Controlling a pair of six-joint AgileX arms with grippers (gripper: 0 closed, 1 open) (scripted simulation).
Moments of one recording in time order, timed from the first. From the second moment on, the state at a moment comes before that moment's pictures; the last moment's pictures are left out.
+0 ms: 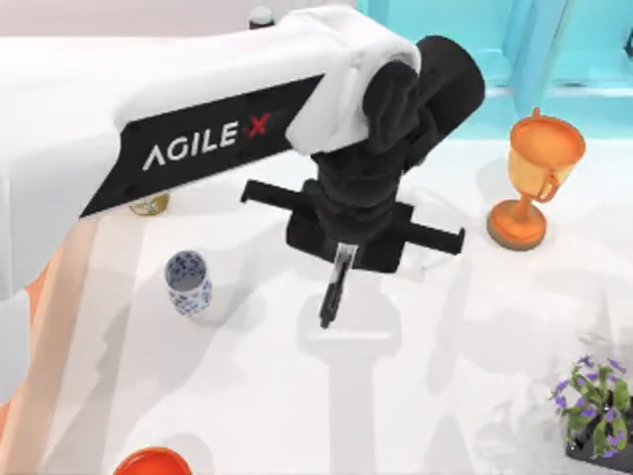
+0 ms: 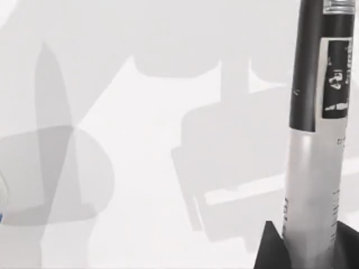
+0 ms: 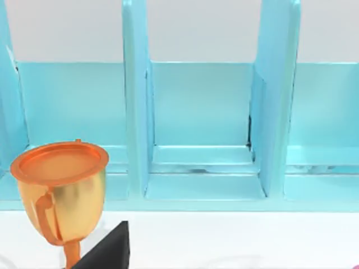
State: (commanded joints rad) left arm -0.83 2.07 1.73 -1.10 -0.17 -0.51; right arm 0.00 0.00 0.00 0.00 0.00 0.00
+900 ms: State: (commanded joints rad) left arm -0.80 1.61 0.82 0.17 -0.45 -0.25; right arm 0.00 0.00 0.00 0.00 0.00 0.00
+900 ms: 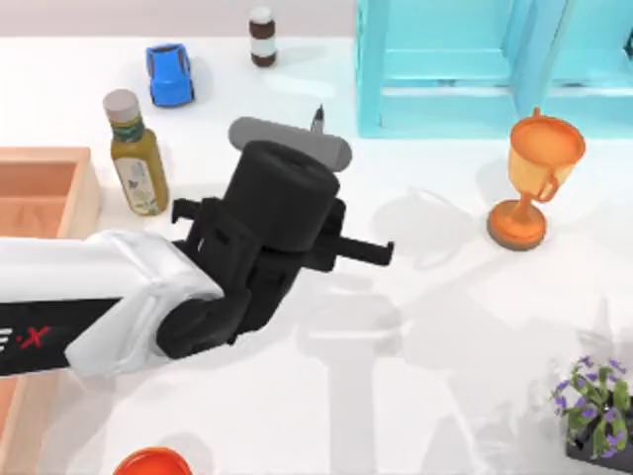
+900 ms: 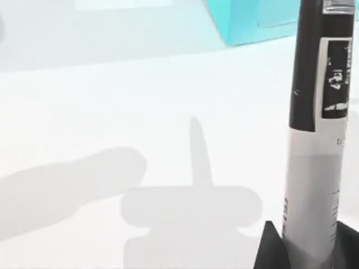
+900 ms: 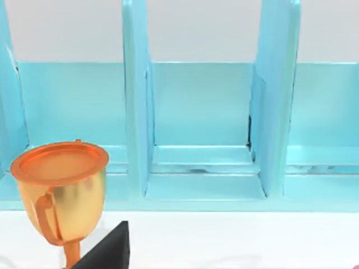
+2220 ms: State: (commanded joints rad) left arm -0.74 1.11 0.12 1.17 -0.53 0.11; right arm 0.00 0.00 0.00 0.00 0.00 0.00
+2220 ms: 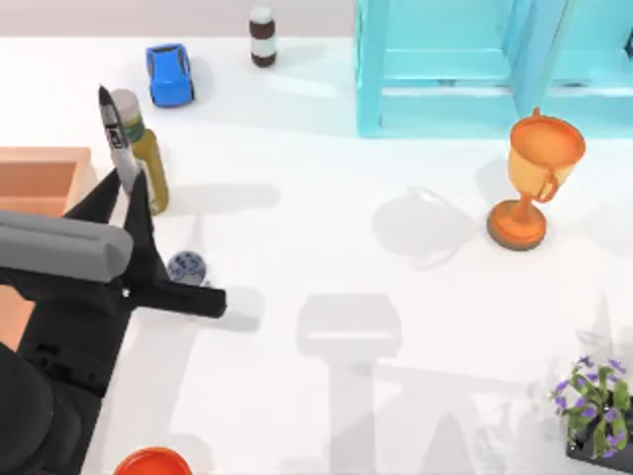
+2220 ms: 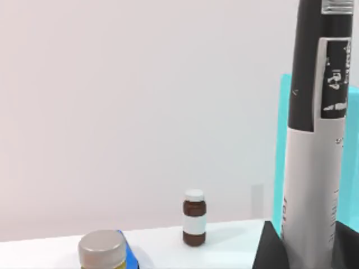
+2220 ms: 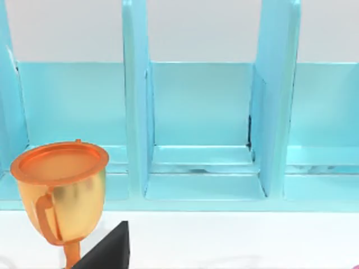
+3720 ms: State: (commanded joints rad) left arm -0.63 1.44 0.22 1.39 -0.42 0.09; right arm 0.00 0.00 0.00 0.00 0.00 0.00
